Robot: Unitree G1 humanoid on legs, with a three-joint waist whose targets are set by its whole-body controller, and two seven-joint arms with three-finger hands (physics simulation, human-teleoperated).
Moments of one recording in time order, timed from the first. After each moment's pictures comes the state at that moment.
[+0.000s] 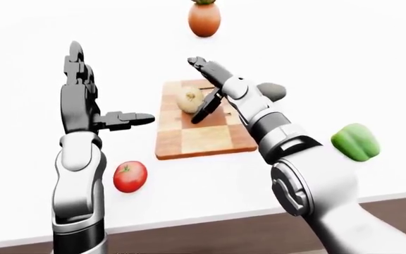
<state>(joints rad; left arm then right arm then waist) -0.46 0.27 0.23 -0.24 -0.01 0.37 0.07 -1.44 -0.02 -0.09 1.40 -0.56 -0.03 0.22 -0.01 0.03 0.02</state>
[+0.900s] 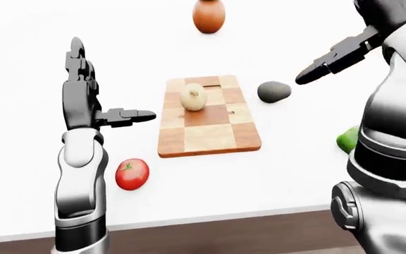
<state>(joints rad) -0.48 0.27 0.22 -0.20 -0.01 0.34 0.07 -1.05 -0.44 -0.11 -0.23 -0.85 0.78 0.79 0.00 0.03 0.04</state>
